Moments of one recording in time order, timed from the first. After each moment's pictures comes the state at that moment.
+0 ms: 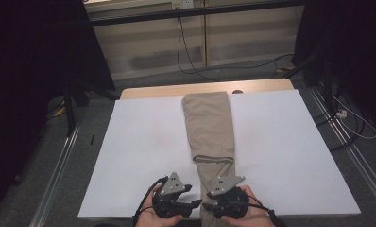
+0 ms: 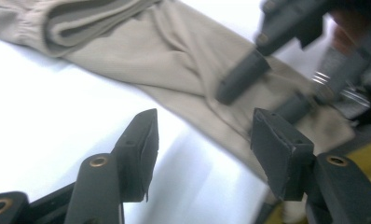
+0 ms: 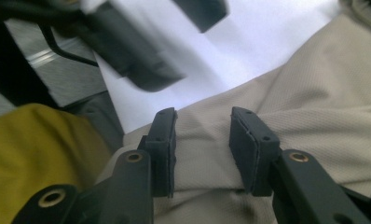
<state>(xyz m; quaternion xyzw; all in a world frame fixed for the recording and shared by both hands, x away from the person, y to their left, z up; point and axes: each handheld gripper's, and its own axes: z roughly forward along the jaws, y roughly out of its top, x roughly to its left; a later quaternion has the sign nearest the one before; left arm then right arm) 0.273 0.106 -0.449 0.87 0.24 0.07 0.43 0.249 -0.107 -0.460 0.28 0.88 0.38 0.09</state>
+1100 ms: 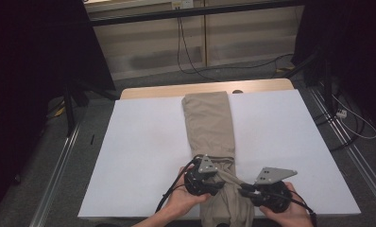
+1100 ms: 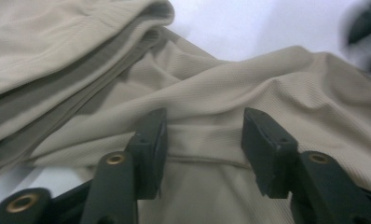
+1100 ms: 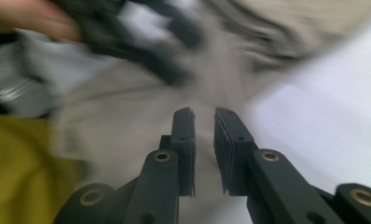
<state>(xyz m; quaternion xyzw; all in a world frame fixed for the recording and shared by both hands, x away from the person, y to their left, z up) 0.319 0.018 -0.461 0.89 0.21 0.08 0.39 0.239 -0.198 -0.435 0.35 0.83 0.40 0.13</state>
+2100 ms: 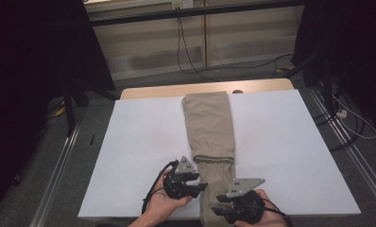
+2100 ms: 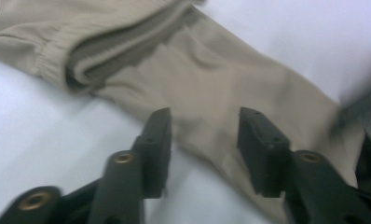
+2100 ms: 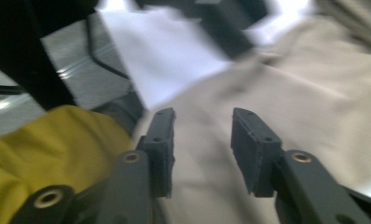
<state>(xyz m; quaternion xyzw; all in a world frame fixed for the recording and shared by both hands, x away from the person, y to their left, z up) 0.299 0.079 -0.436 0.88 0.24 0.06 0.40 0.230 -0.140 -0.442 0.29 0.86 0.41 0.07</state>
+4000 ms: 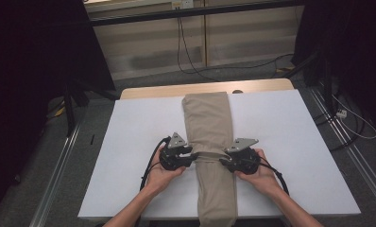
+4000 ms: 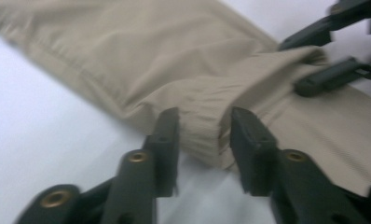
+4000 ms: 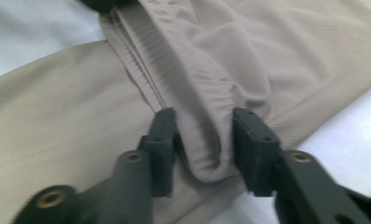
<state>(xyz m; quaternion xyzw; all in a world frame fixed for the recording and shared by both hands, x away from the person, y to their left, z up) 0.390 0.087 -0.448 0.85 0.26 0.12 0.44 0.354 -0.168 -0.463 0.33 0.85 0.37 0.20</state>
